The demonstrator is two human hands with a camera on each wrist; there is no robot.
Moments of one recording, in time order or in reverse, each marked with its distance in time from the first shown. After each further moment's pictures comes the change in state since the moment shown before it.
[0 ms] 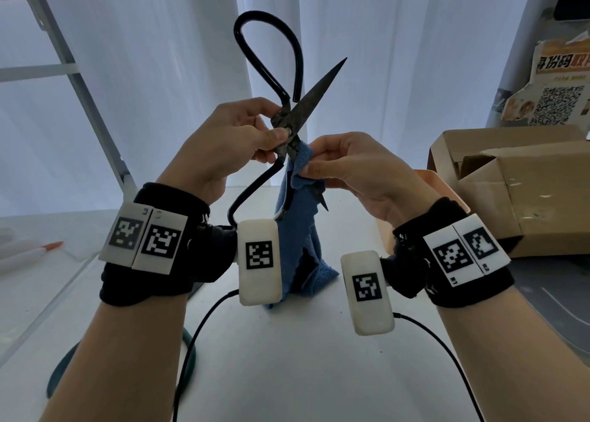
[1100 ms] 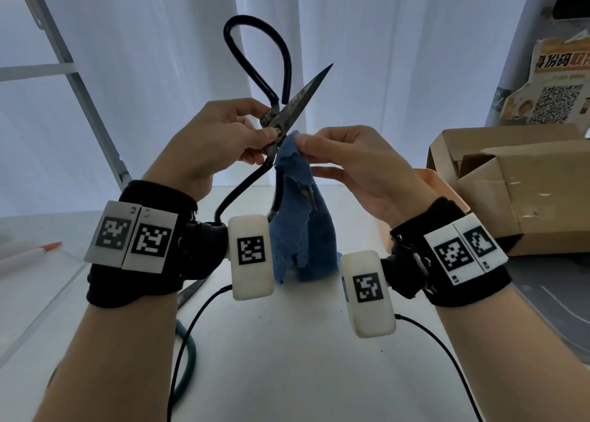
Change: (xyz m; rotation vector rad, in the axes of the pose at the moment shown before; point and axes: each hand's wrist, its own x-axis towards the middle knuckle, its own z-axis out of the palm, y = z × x) left_hand -0.001 0.001 -0.011 0.086 0.018 -0.039; right_hand -0.003 -0.001 0.003 0.184 0.037 -0.091
